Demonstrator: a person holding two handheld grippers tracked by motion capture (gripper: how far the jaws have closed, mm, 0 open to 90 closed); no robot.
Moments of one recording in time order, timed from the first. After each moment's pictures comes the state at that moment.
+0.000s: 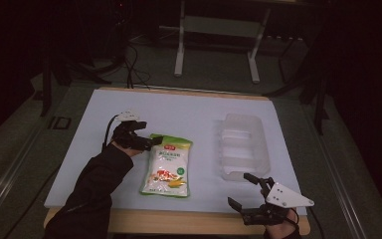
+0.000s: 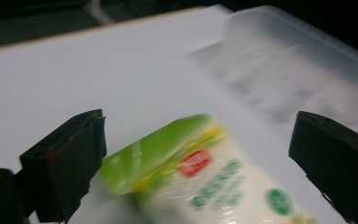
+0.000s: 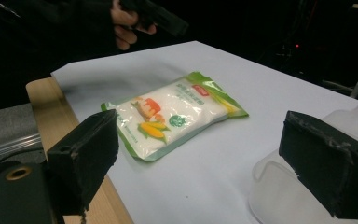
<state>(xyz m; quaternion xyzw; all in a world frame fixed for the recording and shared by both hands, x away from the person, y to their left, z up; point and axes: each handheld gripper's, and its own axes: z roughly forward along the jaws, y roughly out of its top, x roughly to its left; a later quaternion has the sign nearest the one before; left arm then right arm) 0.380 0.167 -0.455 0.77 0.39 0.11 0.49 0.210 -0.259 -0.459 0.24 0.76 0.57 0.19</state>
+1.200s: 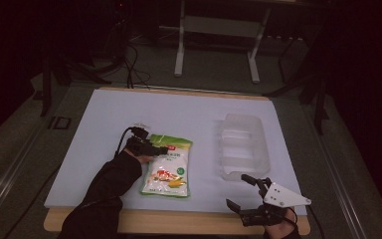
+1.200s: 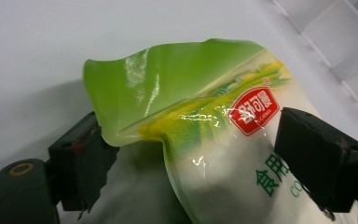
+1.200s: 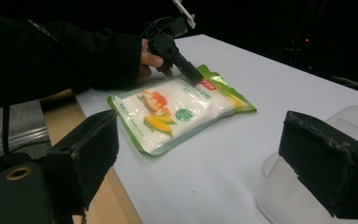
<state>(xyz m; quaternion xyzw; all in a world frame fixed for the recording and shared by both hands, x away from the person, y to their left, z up) 0.409 0.150 -0.532 0.78 0.46 0.00 0.42 0.212 -0.257 -0.462 0.23 0.77 0.57 0.18</state>
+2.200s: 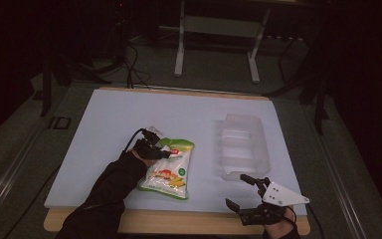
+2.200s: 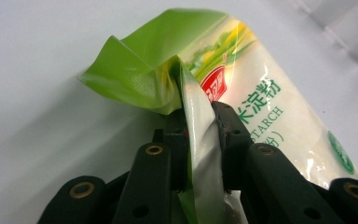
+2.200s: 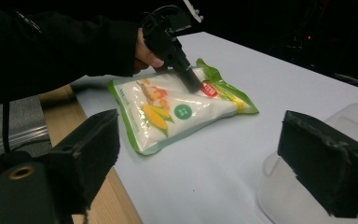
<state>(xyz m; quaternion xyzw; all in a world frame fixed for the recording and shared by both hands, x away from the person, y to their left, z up) 0.391 0.118 -0.510 0.85 0.39 0.02 0.36 0.214 -0.256 -0.463 0.23 0.77 0.56 0.18</state>
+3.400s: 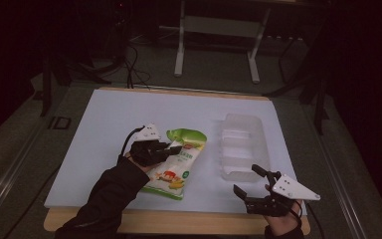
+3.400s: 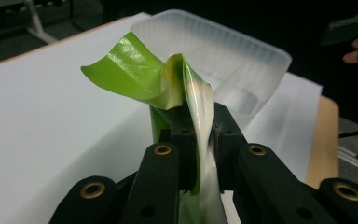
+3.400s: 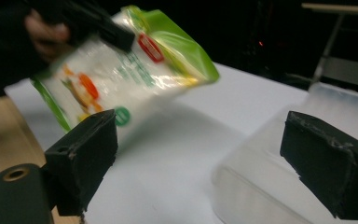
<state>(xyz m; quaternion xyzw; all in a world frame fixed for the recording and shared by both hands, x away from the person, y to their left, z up) 0.318 0.107 -0.424 0.80 0.27 0.10 0.52 0.222 -0.267 -0.448 0.29 0.73 0.57 0.22</state>
